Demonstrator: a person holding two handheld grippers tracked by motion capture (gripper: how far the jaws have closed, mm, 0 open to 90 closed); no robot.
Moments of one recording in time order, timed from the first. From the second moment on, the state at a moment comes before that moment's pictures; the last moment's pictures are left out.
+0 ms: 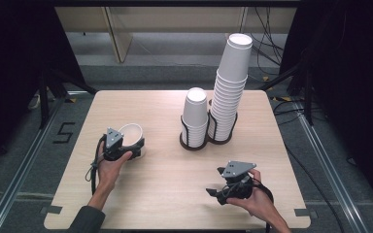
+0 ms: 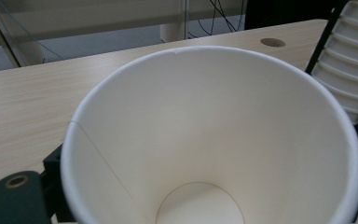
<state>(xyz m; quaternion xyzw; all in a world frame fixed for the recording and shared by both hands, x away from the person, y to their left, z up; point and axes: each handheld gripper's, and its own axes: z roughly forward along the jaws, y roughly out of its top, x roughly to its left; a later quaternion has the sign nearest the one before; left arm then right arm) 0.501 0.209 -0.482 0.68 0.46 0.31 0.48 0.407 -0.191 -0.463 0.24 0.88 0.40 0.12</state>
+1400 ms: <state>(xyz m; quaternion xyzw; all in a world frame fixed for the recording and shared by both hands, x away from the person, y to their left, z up) 0.500 0.213 -0.502 0.73 0.45 0.29 0.43 0.400 -0.194 -0.466 0.23 0.89 0.38 0.12</state>
